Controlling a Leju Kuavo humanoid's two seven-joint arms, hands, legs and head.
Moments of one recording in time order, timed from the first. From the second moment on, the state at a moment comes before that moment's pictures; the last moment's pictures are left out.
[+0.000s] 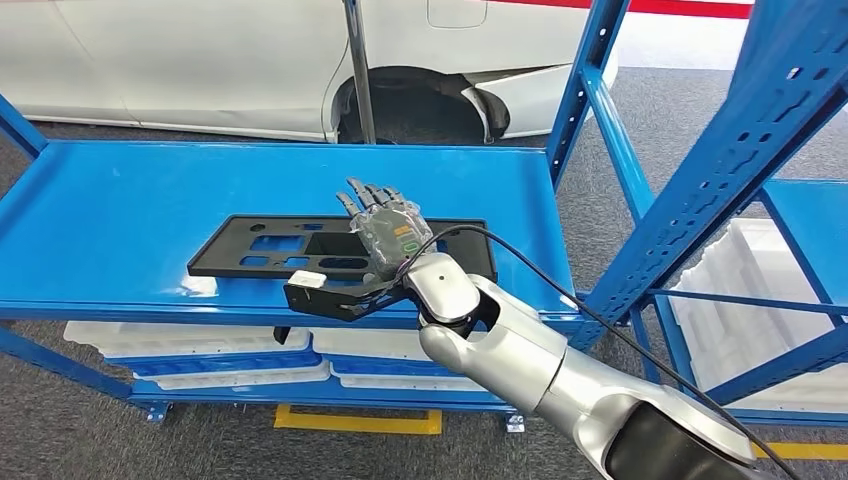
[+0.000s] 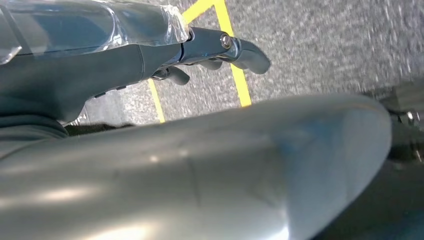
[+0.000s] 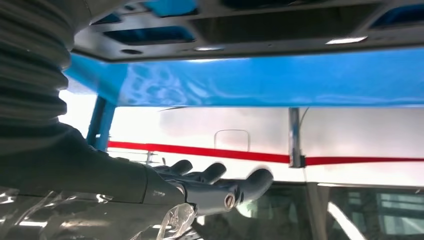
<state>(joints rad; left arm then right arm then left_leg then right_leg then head) -0.15 -0.01 -1.32 -0.23 1.02 0.20 0.14 -0.90 0.06 1.30 -1.21 0.73 0.08 0.22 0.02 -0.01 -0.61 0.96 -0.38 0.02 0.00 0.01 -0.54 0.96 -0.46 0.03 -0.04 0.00</state>
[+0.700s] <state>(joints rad) -0.15 -0.01 -1.32 -0.23 1.04 0.20 0.12 -0.92 0.03 1.30 -1.25 0.64 0.22 0.26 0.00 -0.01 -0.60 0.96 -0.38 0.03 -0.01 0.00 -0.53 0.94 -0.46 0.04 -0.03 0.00</state>
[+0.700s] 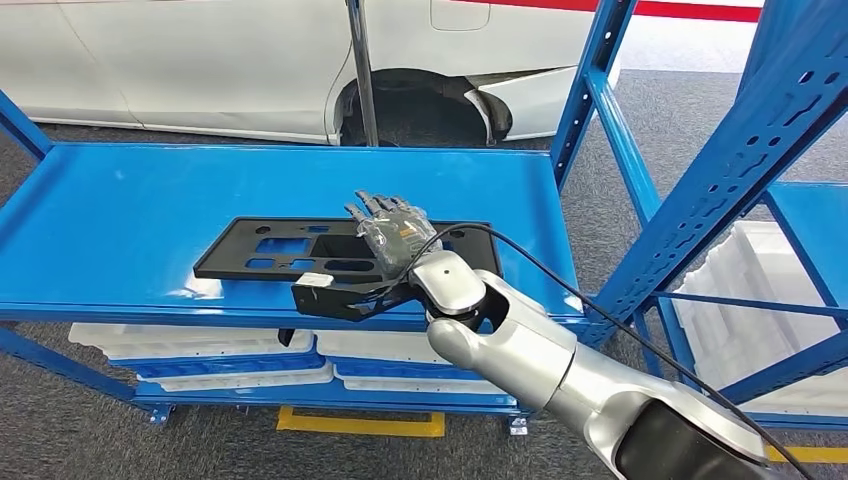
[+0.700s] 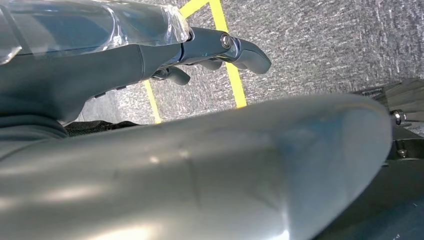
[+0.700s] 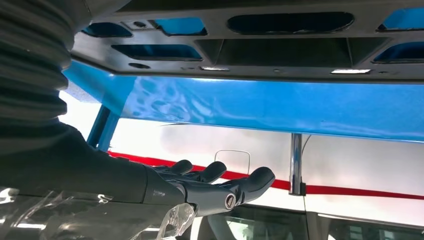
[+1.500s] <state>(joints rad) -0.15 -0.01 -1.32 -0.23 1.06 0.20 0.11 -0.92 0.03 1.36 -1.32 0.57 0.24 0.24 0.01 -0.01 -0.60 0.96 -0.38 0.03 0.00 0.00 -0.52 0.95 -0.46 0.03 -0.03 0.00</state>
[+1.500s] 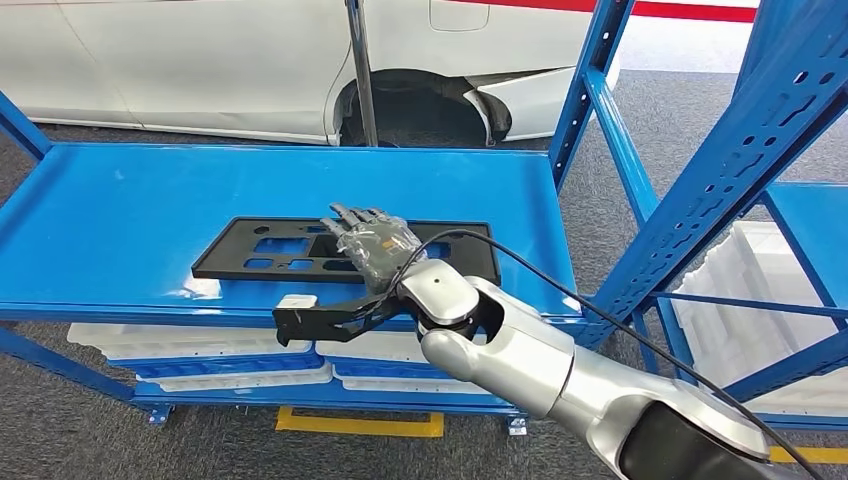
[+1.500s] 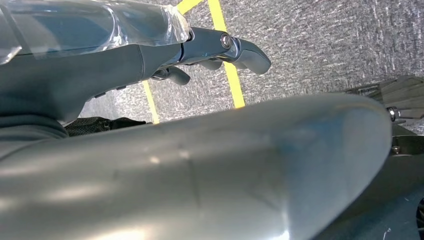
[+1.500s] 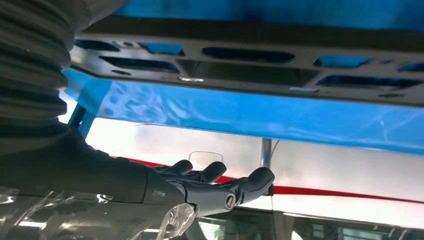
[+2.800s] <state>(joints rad) -0.15 -0.01 -1.32 -0.23 1.08 0.18 0.12 -0.87 0.07 1.40 -1.24 0.54 0.19 0.19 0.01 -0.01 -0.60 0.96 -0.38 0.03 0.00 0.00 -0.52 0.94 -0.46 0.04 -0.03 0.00</state>
